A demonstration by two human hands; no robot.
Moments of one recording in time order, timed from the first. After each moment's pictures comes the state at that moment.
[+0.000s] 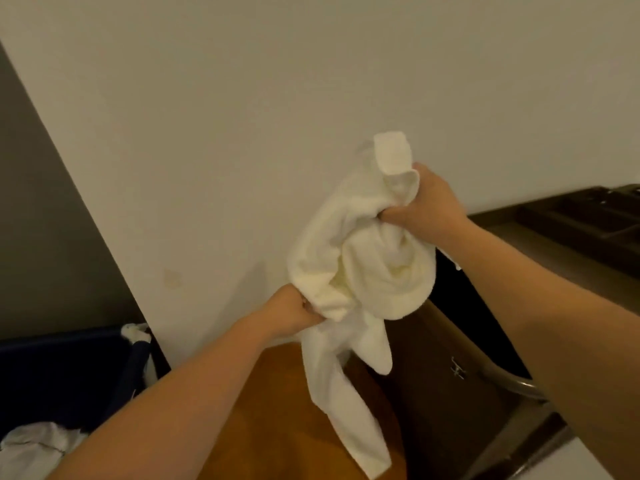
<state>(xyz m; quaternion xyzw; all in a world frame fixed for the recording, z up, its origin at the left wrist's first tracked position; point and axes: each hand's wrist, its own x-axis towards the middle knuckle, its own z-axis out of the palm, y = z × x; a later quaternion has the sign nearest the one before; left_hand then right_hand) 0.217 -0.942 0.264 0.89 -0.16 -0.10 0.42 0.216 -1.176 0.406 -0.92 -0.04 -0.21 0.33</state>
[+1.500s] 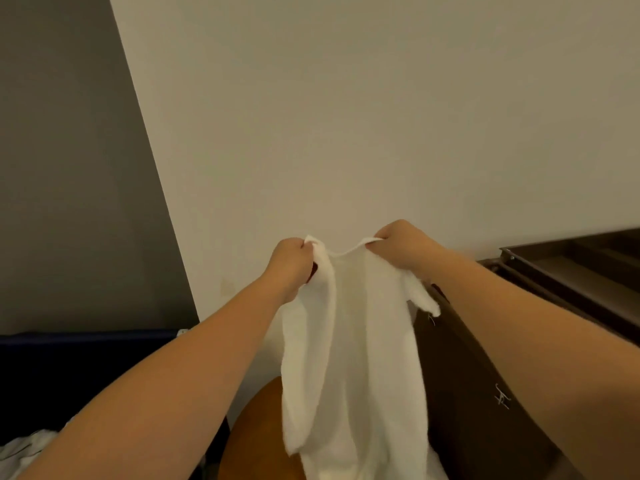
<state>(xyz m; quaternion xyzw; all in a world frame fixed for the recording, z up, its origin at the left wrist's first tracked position) 0.196 -0.891 0.369 0.82 0.06 0.07 0.57 0.202 -1.082 0.410 -0.94 -0.06 -0.02 0.34</state>
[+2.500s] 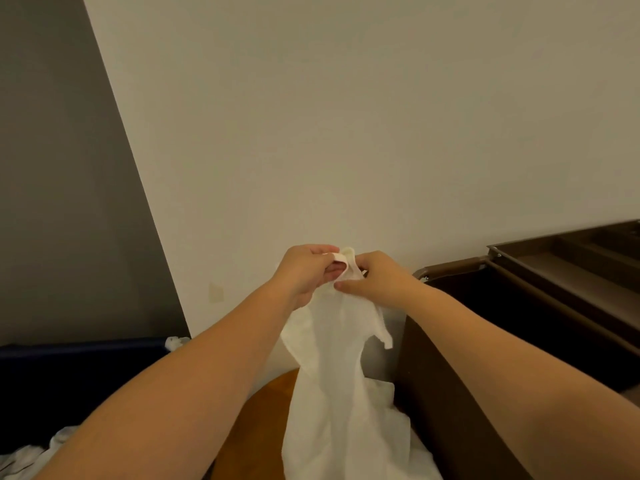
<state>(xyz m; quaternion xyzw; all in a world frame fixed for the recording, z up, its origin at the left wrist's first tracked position) 0.197 -0.931 0.366 0.66 0.02 -0.02 0.75 0.187 -1.080 0.364 -0.90 -0.18 0.00 0.39</state>
